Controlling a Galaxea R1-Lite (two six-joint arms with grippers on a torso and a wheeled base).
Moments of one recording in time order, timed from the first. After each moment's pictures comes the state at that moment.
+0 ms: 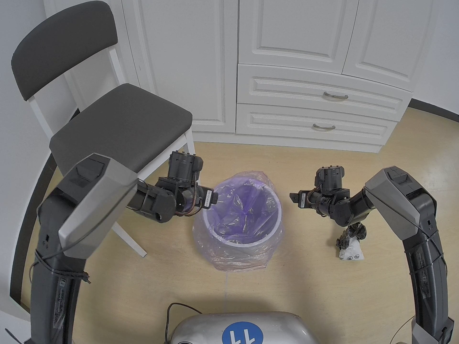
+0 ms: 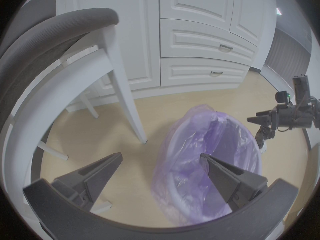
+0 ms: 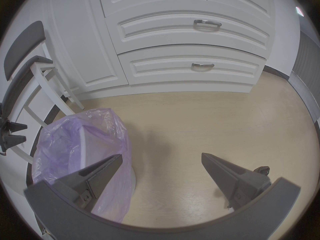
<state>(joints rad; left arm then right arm) -0.43 2.48 -1.59 -0.34 0.18 0.00 0.23 2.63 -1.58 -0.57 -0.12 0.17</state>
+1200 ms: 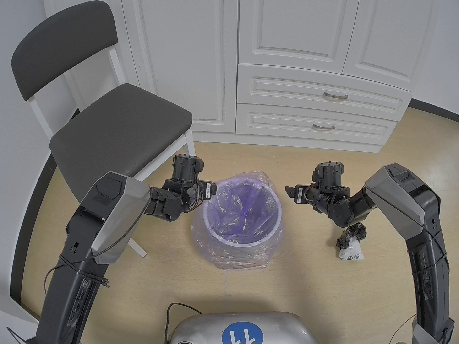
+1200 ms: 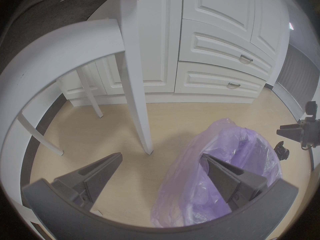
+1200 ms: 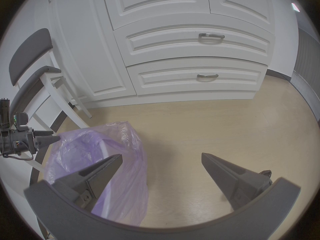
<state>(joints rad) -0.38 2.71 -1.92 -0.34 0.23 -0.09 0.27 2.57 -1.52 -0.67 -0.12 0.19</state>
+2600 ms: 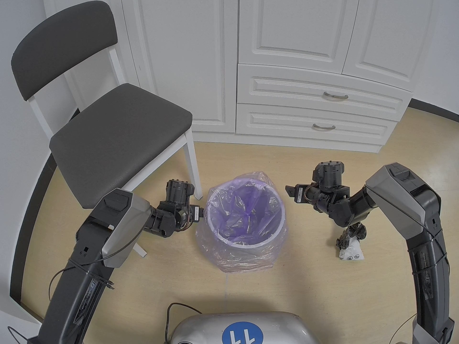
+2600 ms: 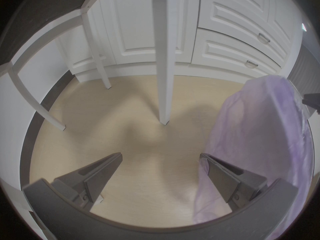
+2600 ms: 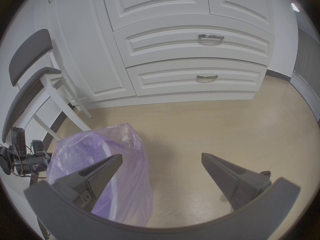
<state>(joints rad) -0.32 2.85 -1.91 -0.33 0.23 -0.14 0.27 2.57 -1.52 -0.67 -0.12 0.19</state>
